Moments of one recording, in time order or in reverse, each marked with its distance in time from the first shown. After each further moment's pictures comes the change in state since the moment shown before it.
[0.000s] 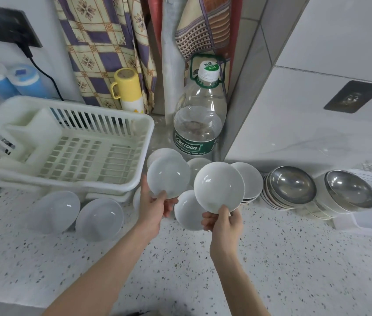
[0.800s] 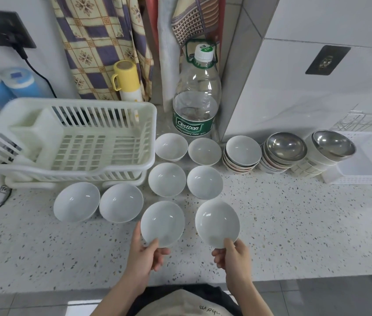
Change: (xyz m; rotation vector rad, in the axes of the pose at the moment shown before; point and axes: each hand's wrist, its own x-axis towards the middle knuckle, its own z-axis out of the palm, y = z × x) left_hand -0.106 -0.074 -0.138 0.190 -0.137 -0.198; right_hand -0.110 0.089 -0.056 -0.212 0.037 0.248
